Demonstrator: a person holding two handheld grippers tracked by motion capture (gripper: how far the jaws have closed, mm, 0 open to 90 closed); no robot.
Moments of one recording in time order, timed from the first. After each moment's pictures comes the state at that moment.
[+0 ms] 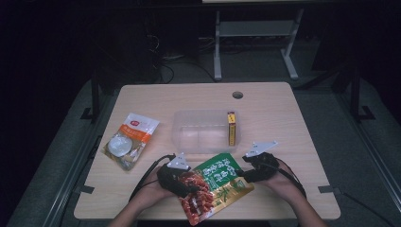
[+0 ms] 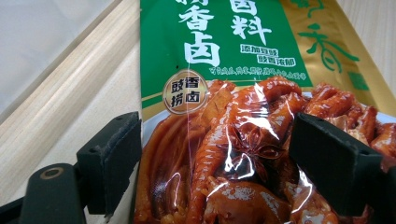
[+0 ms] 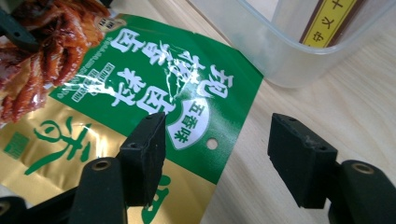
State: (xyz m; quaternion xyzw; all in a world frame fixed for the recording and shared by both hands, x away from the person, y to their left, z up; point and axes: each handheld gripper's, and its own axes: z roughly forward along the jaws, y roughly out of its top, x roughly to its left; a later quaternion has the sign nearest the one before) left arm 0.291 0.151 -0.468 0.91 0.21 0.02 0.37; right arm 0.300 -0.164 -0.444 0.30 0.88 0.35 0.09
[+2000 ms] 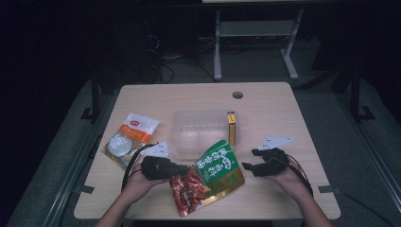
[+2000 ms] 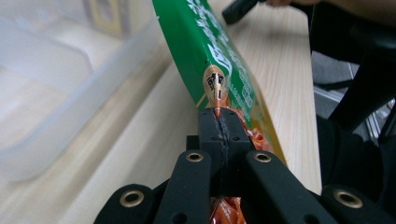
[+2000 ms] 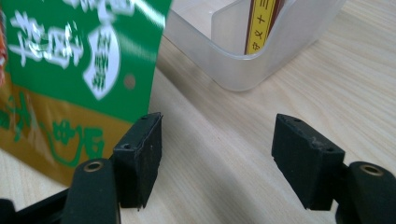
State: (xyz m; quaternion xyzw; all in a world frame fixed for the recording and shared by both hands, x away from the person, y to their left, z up) left arm 0.301 0.194 -0.417 0.86 0.18 -0.02 0.48; right arm 0.305 -0.192 -0.436 0.34 0.85 0.39 0.11
